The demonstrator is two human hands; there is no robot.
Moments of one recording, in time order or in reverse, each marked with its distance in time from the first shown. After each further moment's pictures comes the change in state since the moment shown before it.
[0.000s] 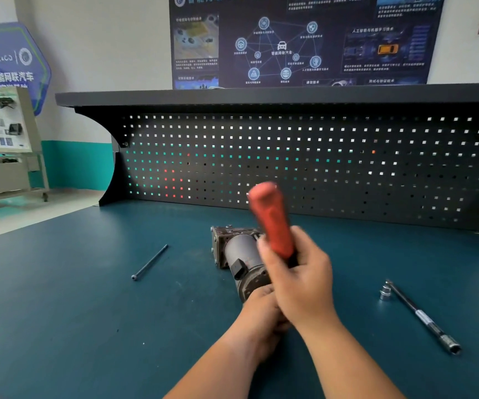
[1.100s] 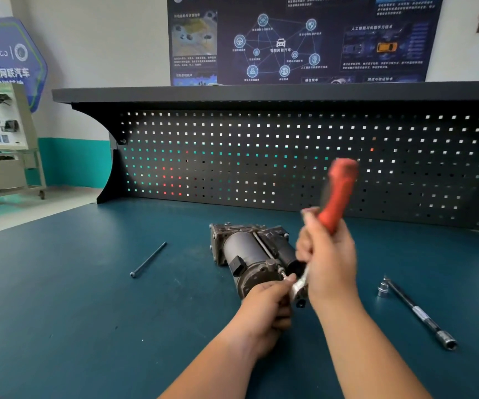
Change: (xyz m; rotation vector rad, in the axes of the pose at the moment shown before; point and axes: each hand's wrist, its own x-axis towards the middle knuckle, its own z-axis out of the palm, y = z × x) left_hand -0.004 0.004 0.003 -0.036 0.001 0.008; right_hand 0.023 0.003 -0.018 0.416 0.201 0.480
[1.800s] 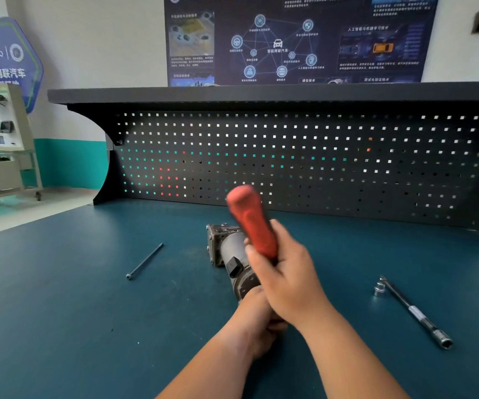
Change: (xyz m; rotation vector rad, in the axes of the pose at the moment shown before) left_hand -0.004 0.000 0.001 -0.020 0.017 -0.003; right_hand -0.022 0.008 0.009 -0.624 -0.453 -0.421
